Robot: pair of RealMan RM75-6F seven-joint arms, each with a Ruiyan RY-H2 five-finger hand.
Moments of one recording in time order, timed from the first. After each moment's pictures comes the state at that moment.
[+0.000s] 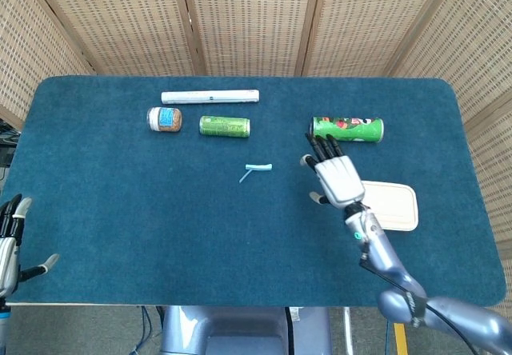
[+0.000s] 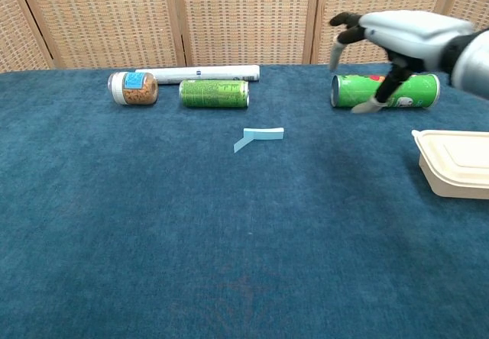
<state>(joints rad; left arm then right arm) 0.00 -1.18 -0.08 -1.72 1.44 1.55 0.14 0.68 -1.51 0.37 -1.52 -1.18 0.98 -0.45</state>
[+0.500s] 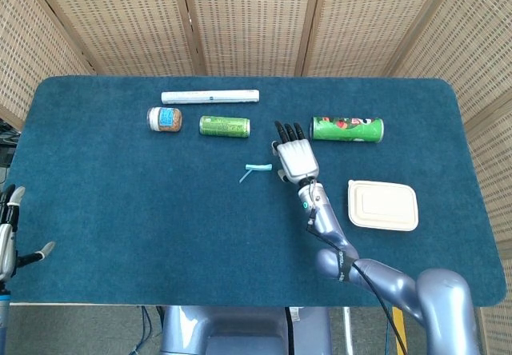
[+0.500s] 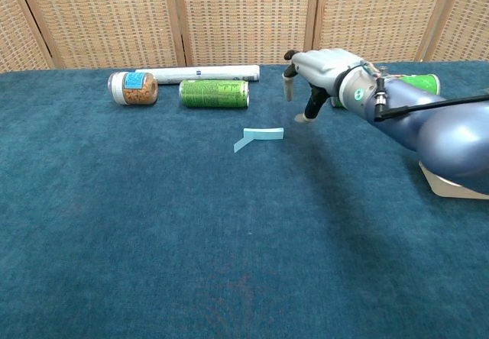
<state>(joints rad) -0.05 -1.20 -0.13 -1.67 1.32 1.48 0.13 0.97 -1.89 0.43 -0.93 -0.97 0.85 -0.54</state>
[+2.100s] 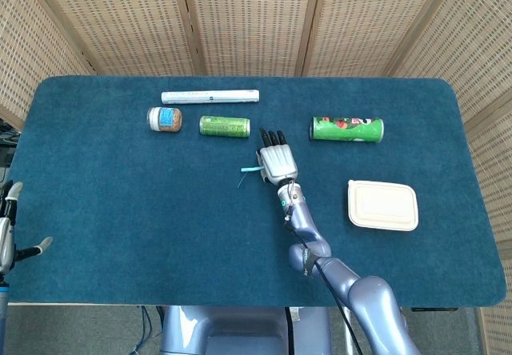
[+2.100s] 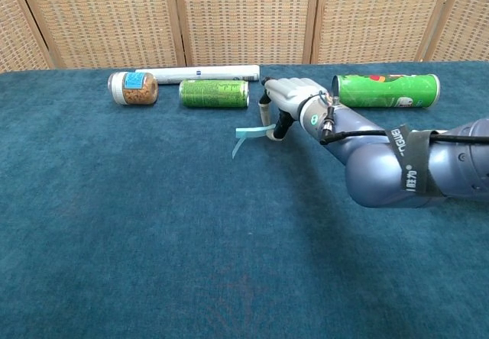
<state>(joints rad) -0.09 -1.20 -0.14 -1.64 1.28 1.45 0.13 1.15 -2.17 0.43 -0.42 -1.05 0.72 -0.20</state>
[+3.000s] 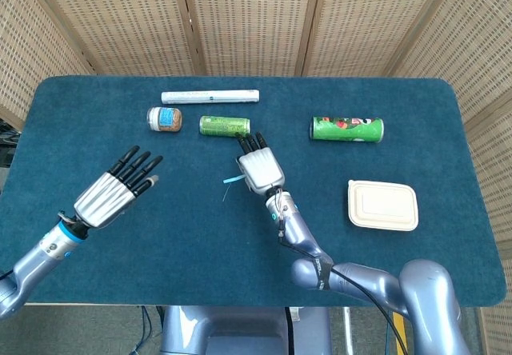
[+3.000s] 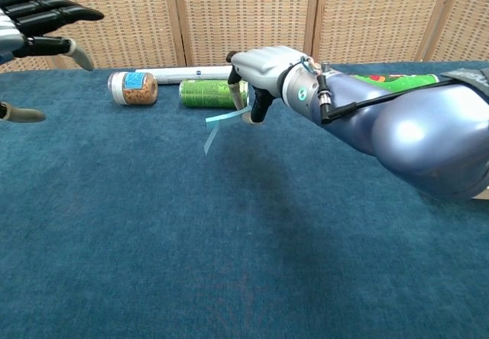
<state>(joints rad) -0.56 -1.35 -0.07 -1.12 1.94 1.39 0.14 1.08 -1.88 0.41 -1.17 -0.83 0.91 -0.73</state>
